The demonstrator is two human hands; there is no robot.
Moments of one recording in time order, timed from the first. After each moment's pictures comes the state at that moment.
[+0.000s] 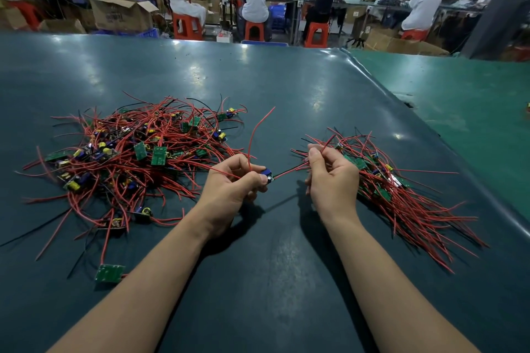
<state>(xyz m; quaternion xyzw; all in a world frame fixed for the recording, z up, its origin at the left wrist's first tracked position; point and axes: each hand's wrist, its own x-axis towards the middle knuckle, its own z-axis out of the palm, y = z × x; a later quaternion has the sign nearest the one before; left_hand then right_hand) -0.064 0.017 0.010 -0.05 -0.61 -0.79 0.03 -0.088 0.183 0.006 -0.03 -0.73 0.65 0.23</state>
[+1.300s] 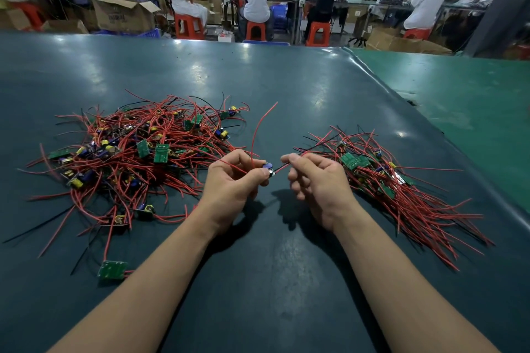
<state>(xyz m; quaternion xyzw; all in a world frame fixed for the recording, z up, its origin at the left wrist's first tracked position) -0.059 0.019 0.014 -0.07 -0.63 -0.77 0.08 -0.078 0.173 0.019 0.00 -0.59 0.80 -0.04</state>
